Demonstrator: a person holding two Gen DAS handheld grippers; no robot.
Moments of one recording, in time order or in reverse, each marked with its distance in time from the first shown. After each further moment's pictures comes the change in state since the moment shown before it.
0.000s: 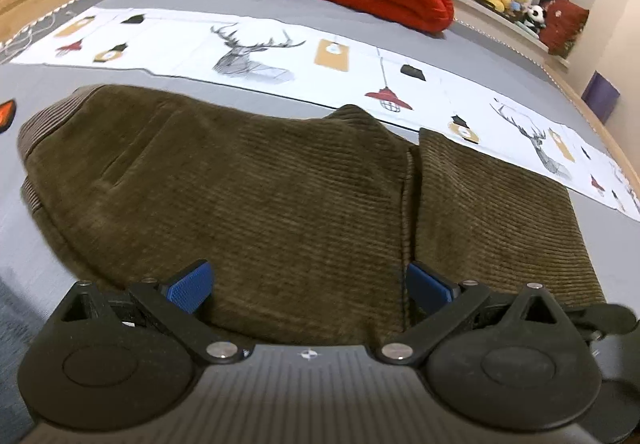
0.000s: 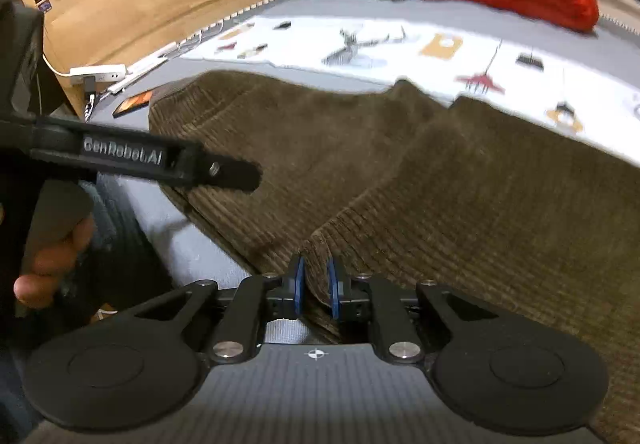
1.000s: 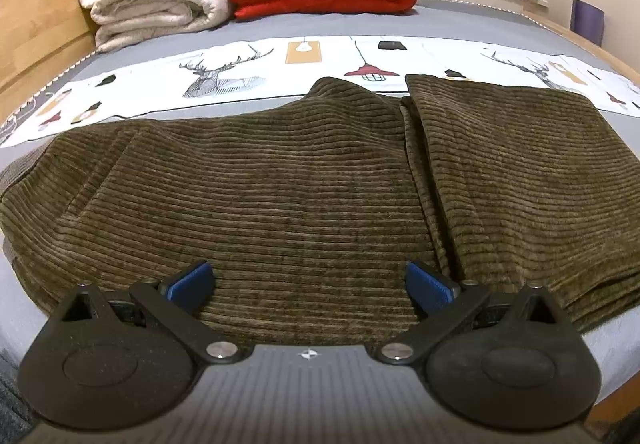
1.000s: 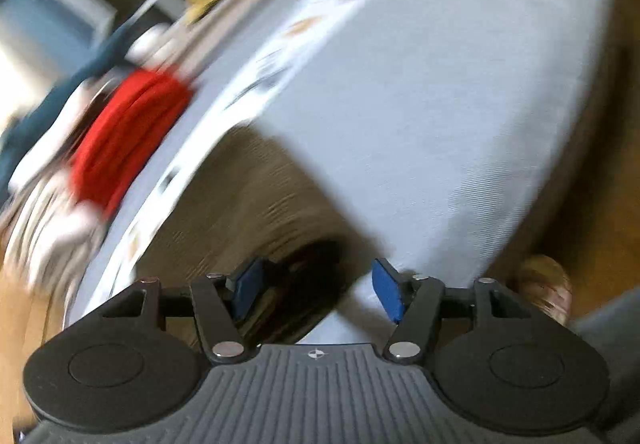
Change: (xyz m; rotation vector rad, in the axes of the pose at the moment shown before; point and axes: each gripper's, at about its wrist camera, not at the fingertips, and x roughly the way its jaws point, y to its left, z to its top) left arm 0.047 -0.025 -0.047 0.266 -0.111 0.108; right arm -0.144 -0.090 -0.160 1.239 -0.557 -0.471
